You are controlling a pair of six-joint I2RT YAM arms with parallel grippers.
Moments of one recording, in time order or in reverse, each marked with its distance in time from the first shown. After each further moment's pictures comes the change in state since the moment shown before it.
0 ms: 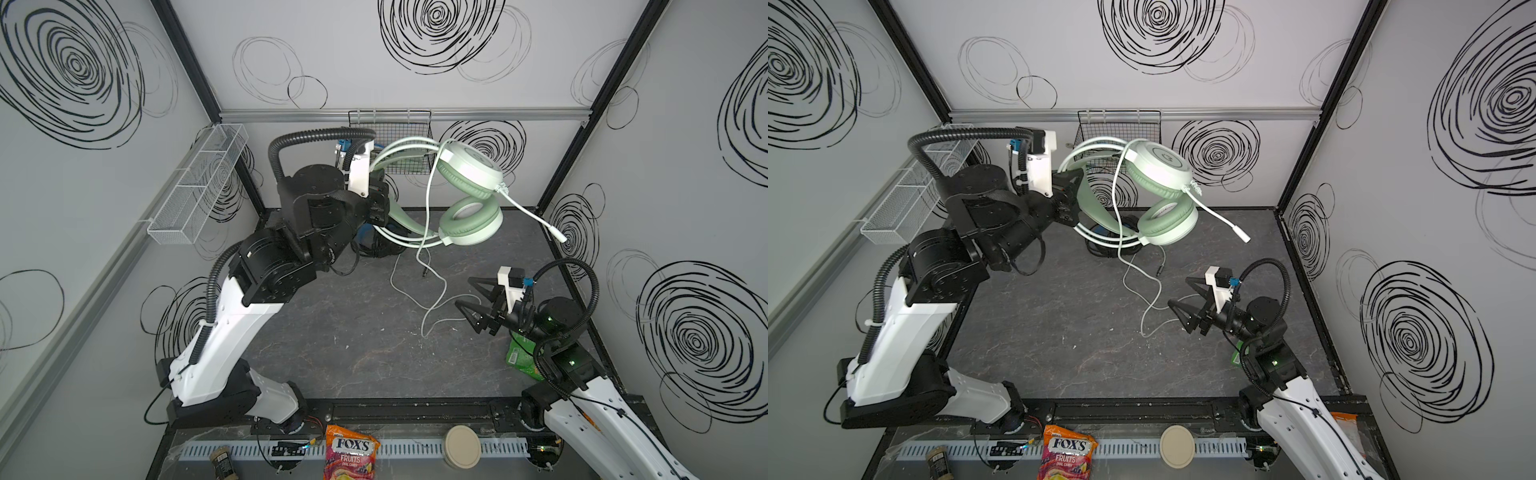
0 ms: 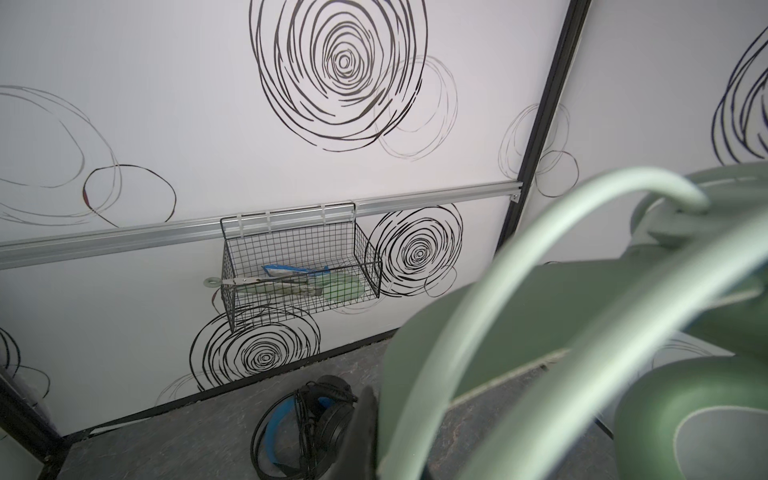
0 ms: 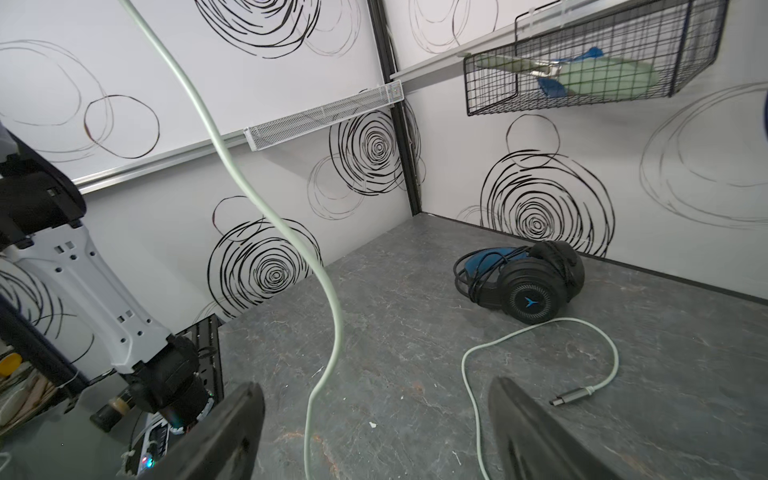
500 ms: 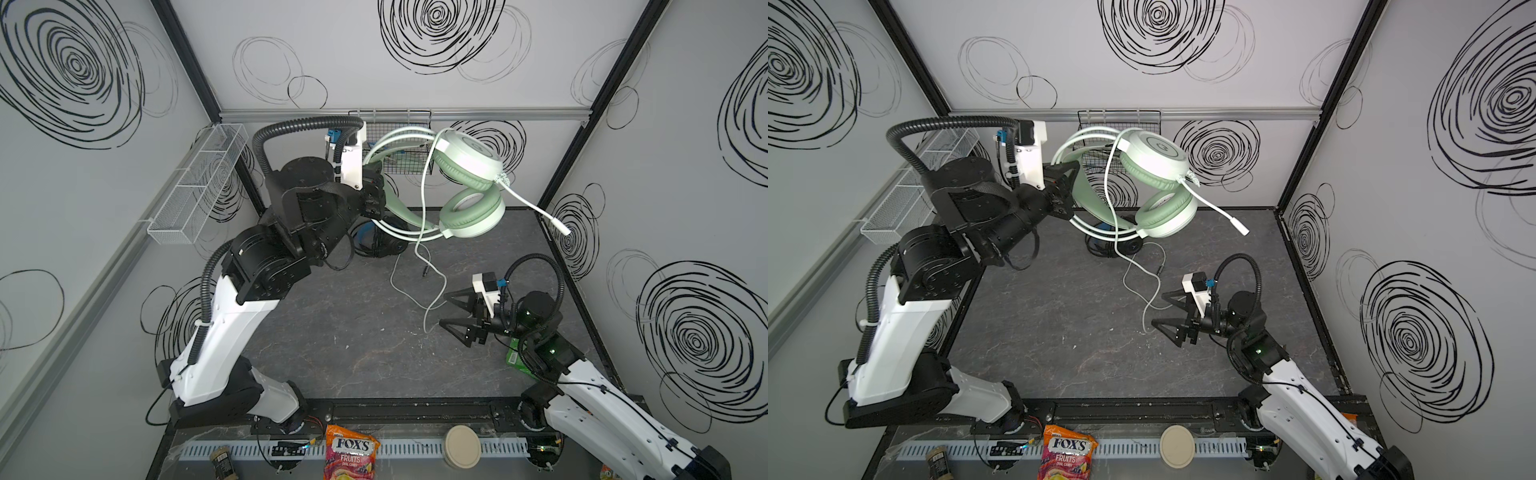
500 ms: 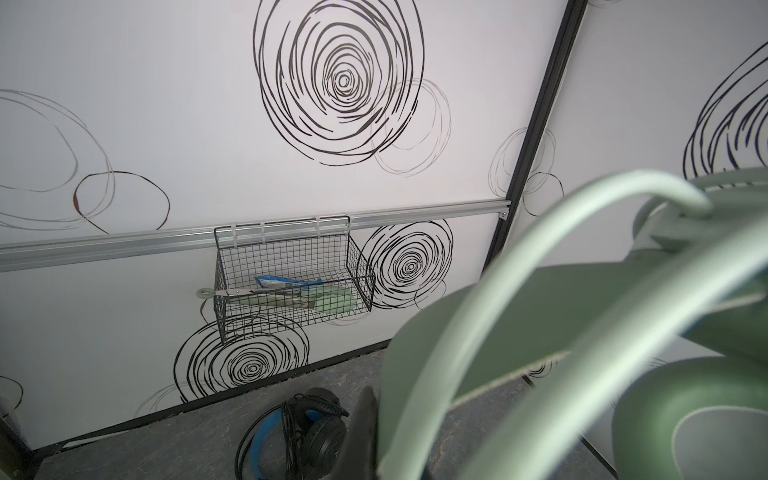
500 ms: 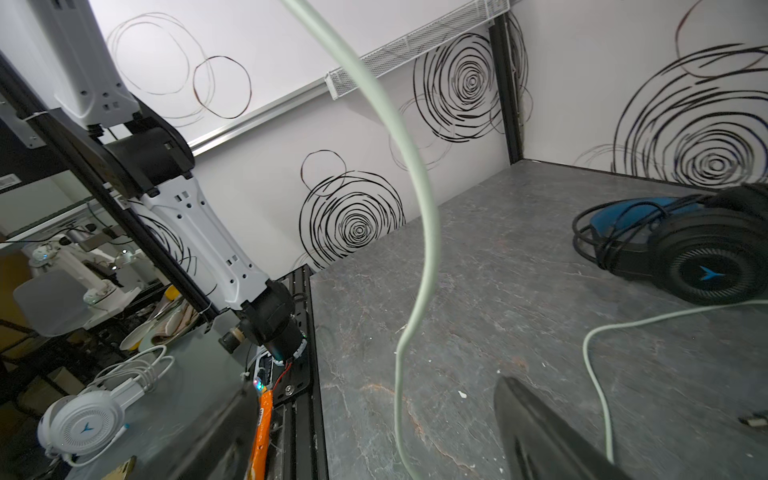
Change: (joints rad) left arm 0.025 0.017 0.045 -0.012 0.046 -0.024; right arm 0.129 0.154 -0.025 0.137 -0.171 0.081
